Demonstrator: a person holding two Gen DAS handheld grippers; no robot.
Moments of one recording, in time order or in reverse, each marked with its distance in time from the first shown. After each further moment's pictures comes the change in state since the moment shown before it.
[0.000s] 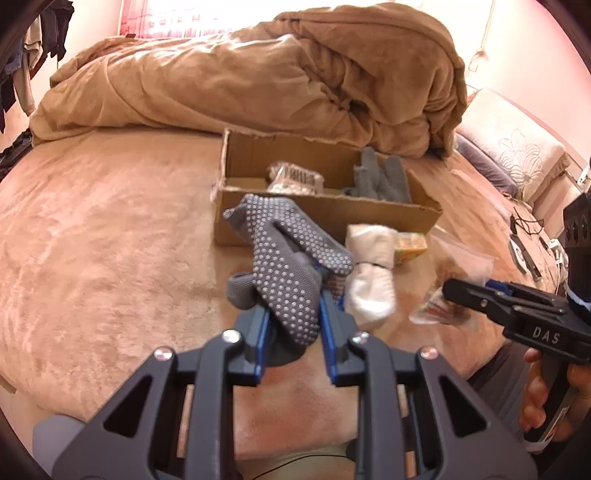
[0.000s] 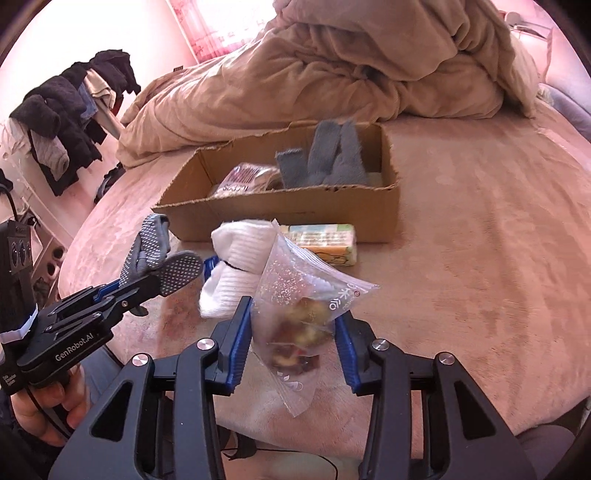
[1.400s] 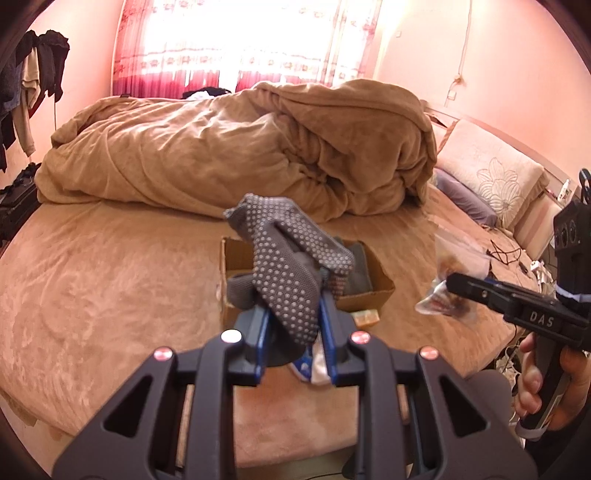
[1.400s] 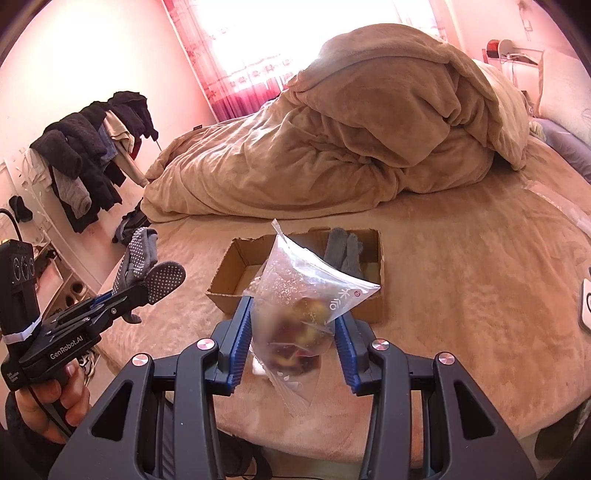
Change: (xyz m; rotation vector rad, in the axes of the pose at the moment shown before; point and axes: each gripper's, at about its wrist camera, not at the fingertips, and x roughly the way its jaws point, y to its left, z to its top) left arm -0.098 -0.016 0.073 0.051 -0.142 -0.031; right arm -0.092 0.013 0.064 0.000 -0.167 0.046
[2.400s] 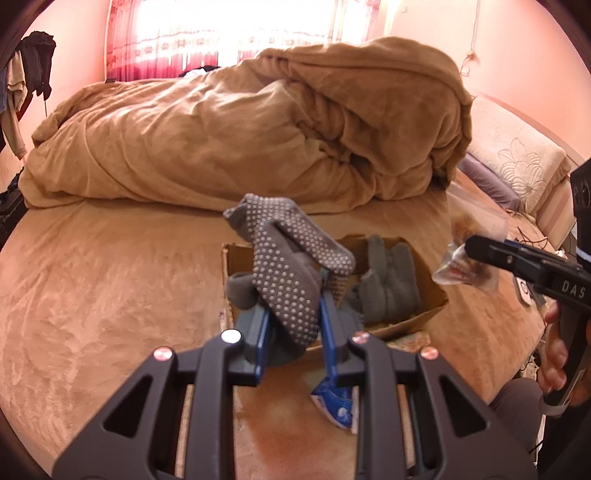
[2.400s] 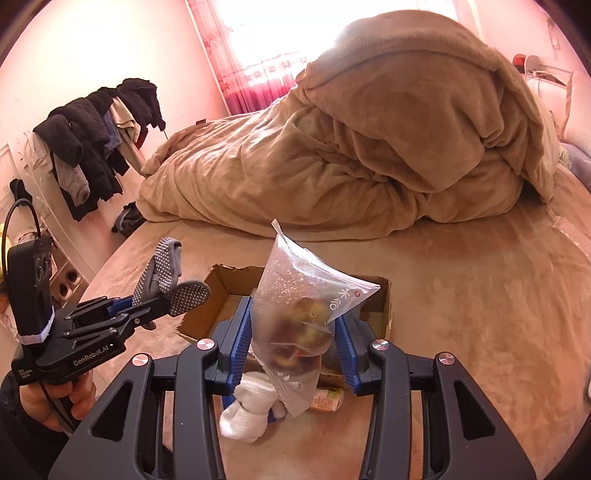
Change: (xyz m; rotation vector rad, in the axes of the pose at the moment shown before) left arm 0.109 0.022 0.024 0.031 0.094 0.037; right arm 0.075 -0.019 0.050 -0.082 0.014 0.025
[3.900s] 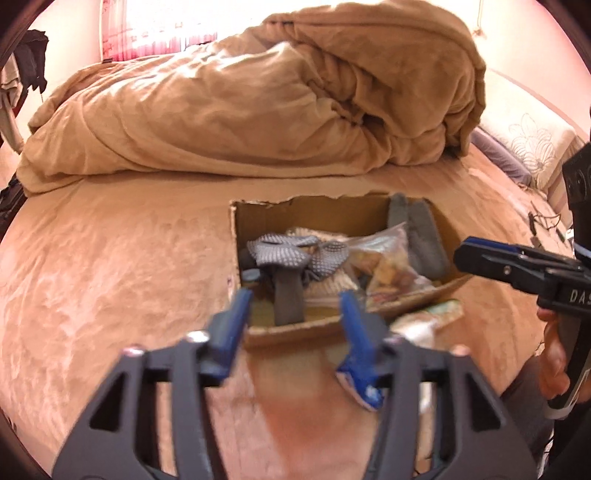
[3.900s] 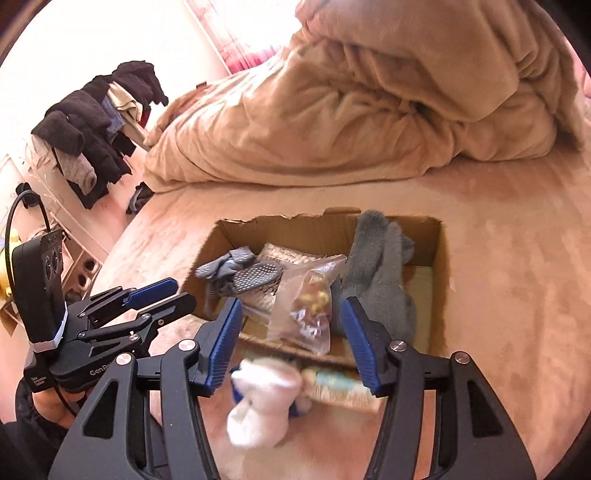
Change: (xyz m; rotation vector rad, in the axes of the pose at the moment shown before) left arm 0.020 0.009 -0.025 0.018 0.085 0.030; right arm 0.050 0.001 -0.029 0.073 0.140 0.095
